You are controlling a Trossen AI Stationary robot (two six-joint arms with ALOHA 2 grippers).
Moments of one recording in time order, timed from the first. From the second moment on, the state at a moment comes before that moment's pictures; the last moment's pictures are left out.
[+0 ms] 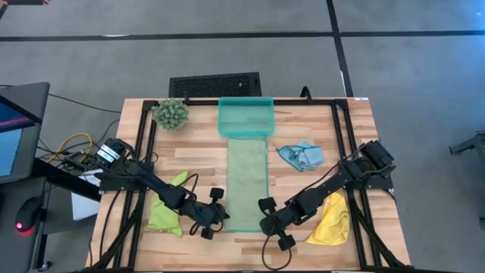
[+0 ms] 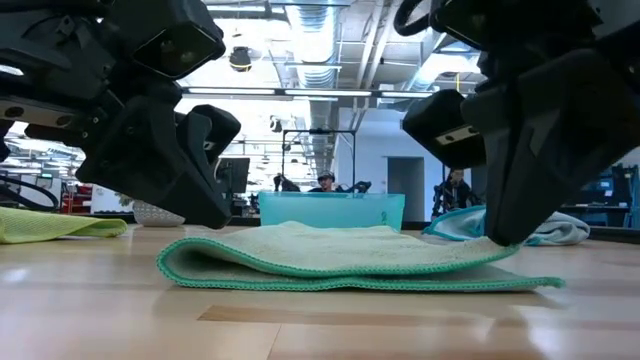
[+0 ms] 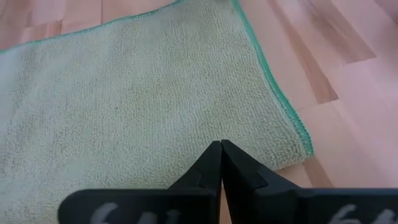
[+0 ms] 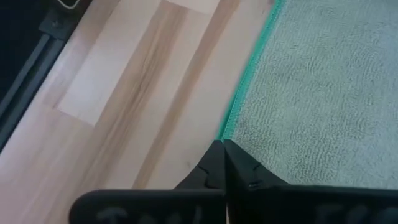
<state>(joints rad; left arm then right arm) -0.53 1.77 0.75 0.28 -0.31 -0.14 0.54 1.87 1.07 -0.20 -0.01 0.10</state>
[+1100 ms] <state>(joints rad) -0.51 1.77 0.73 0.26 -0.32 -0.15 0.57 1.87 1.07 -0.18 -0.08 0.16</state>
